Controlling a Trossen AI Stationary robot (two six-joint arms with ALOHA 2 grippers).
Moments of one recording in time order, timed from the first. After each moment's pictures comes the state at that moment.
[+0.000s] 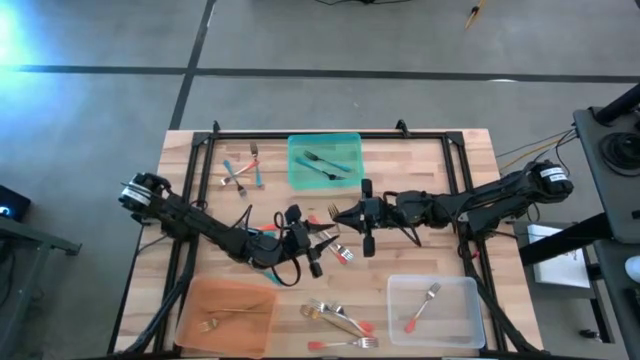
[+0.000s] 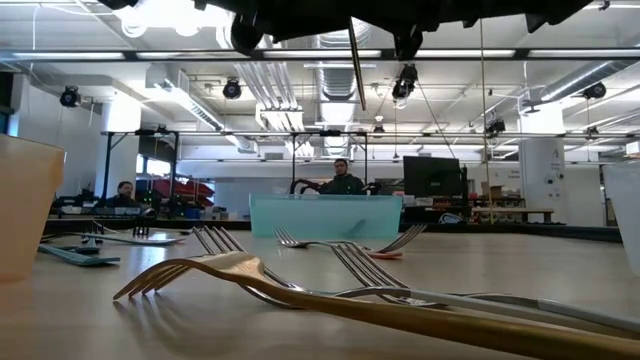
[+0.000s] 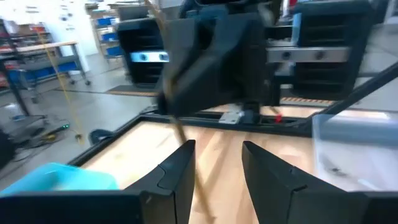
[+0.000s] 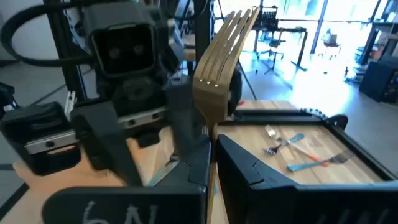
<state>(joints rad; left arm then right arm) -0.38 1.67 0.90 0.71 -0.77 0.01 0.14 1.37 0.77 0.54 0.13 -0.01</state>
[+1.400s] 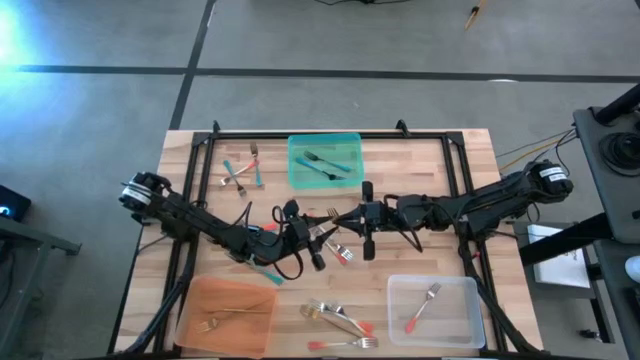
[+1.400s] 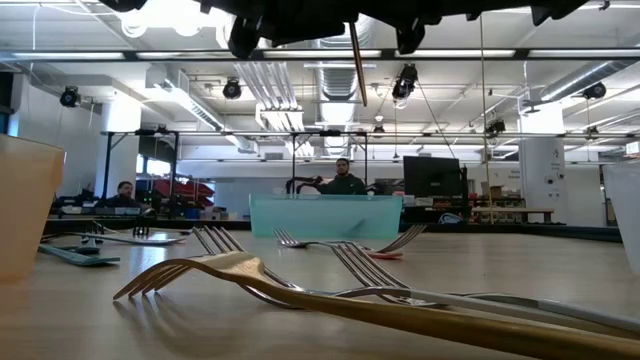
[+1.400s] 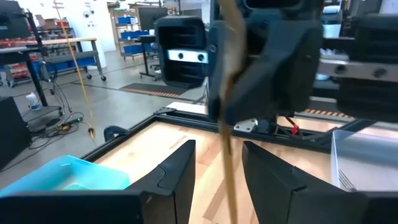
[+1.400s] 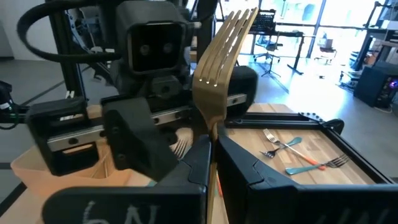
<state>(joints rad) -0.36 1.67 0.90 0.73 -0.82 -0.03 0.17 1.37 0.78 0.53 0.17 -0.03</state>
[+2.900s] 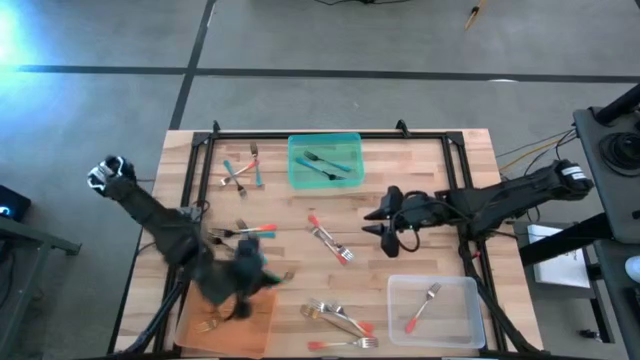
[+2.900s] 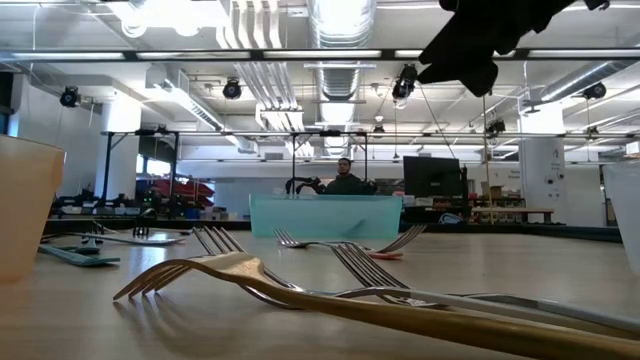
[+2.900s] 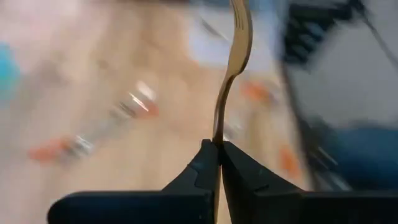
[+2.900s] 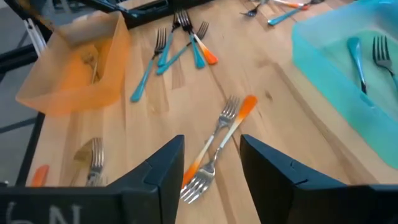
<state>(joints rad) -0.73 1.30 1.03 -0.44 -0.50 -0.60 0.18 1.14 0.78 -0.19 0.18 0.41</state>
